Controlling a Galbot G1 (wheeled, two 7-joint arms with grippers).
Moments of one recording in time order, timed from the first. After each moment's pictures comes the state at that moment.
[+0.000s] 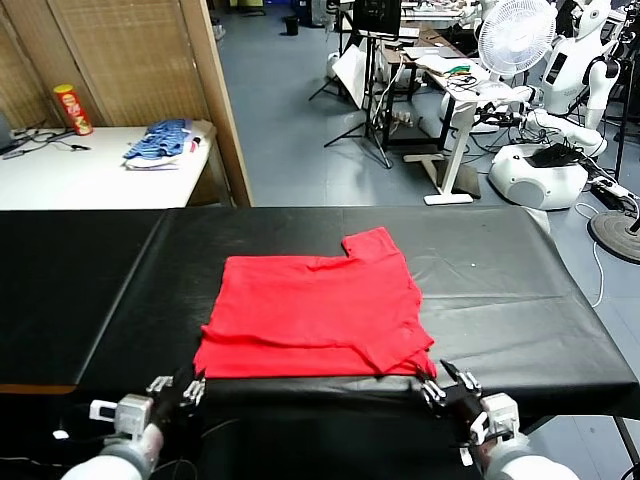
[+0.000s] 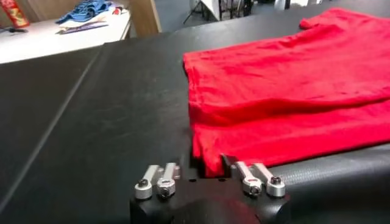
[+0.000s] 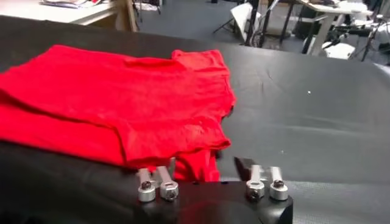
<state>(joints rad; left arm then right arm) 1.73 -0.99 -0.61 -2.30 -0.53 0.64 -0.26 -1.56 1.09 0.61 2.34 0.46 -0.66 0.09</state>
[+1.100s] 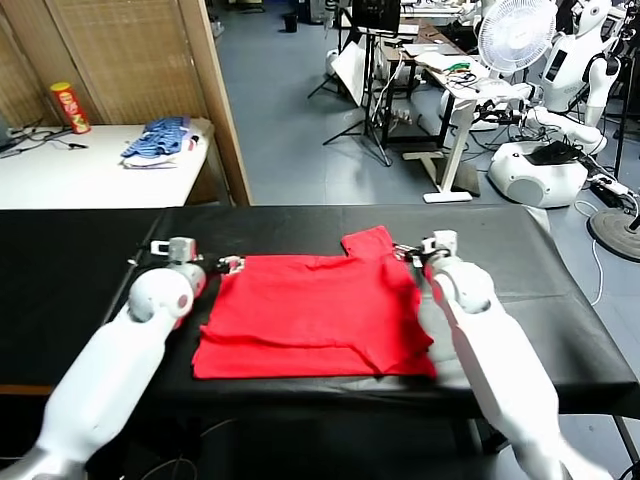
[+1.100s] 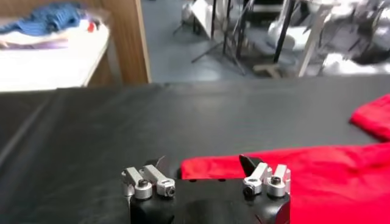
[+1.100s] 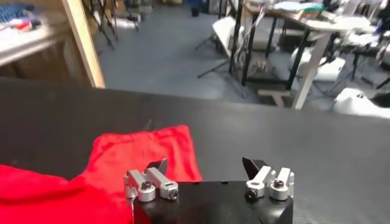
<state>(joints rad) 0.63 -1.02 -0.14 -1.43 -0.79 0.73 -0.20 -0.52 1.33 0.21 1.20 0.38 -0.63 0.08</state>
